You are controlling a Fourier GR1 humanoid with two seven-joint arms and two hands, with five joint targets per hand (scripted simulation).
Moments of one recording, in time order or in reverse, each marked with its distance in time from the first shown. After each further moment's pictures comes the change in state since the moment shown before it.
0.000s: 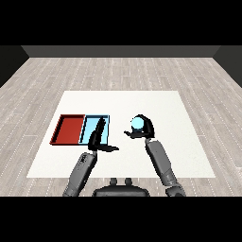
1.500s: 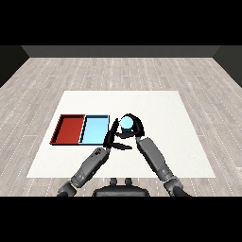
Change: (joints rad) left arm -0.242 0.000 -0.248 0.379 0.253 0.200 -0.132; right arm -0.116 0.004 0.173 0.089 -0.148 -0.071 -0.050
